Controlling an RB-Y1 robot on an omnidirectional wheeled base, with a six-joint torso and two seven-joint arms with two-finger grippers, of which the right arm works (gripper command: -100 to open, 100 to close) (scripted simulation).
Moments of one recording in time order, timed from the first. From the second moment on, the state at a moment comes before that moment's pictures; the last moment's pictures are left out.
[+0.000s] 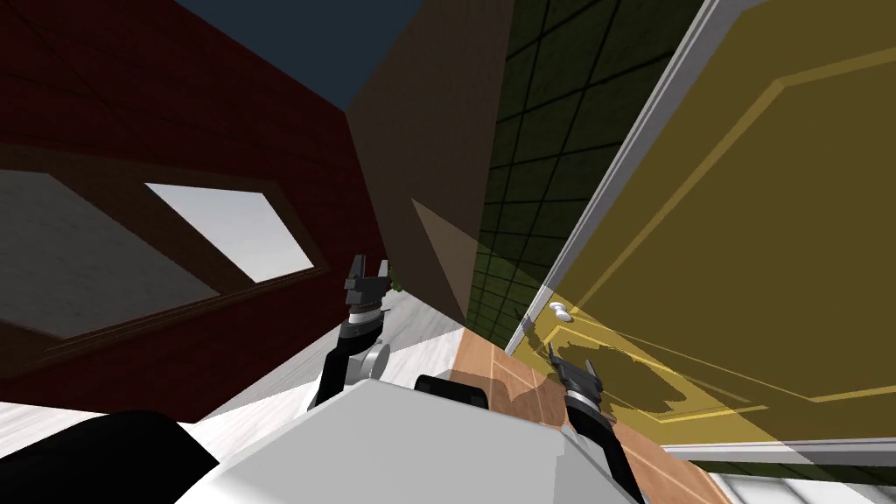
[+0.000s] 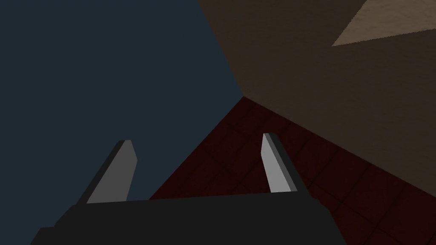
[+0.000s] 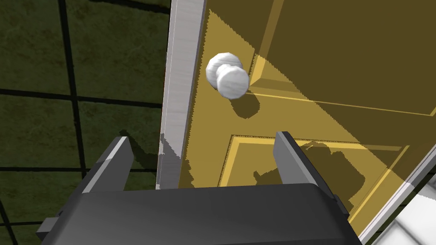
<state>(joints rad) 0.17 -0.37 -0.03 -0.85 -0.63 -0.87 -1.31</state>
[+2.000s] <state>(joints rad) 0.10 -0.44 -0.05 -0.53 -0.76 -0.96 -1.60</state>
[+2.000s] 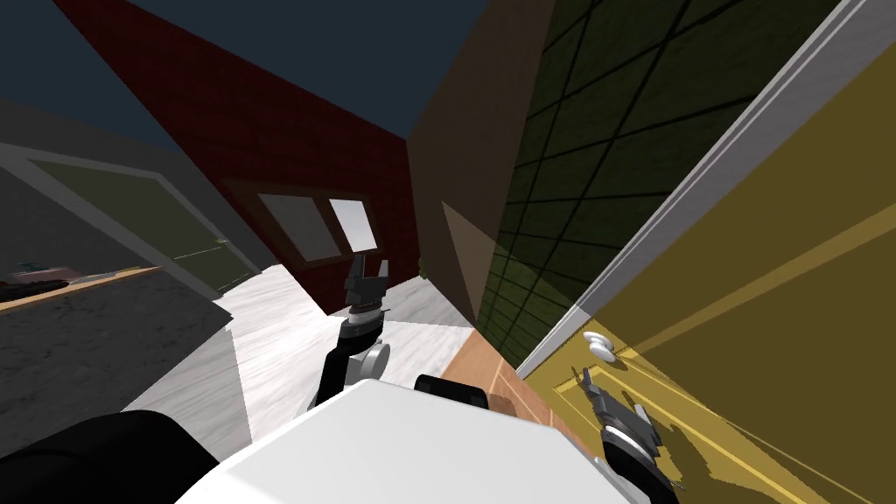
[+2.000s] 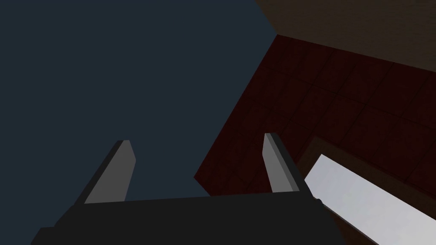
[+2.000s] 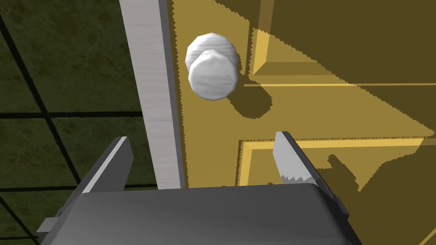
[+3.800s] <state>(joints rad) 0.06 -0.44 -0.06 -0.47 -0.76 -0.96 -1.61</state>
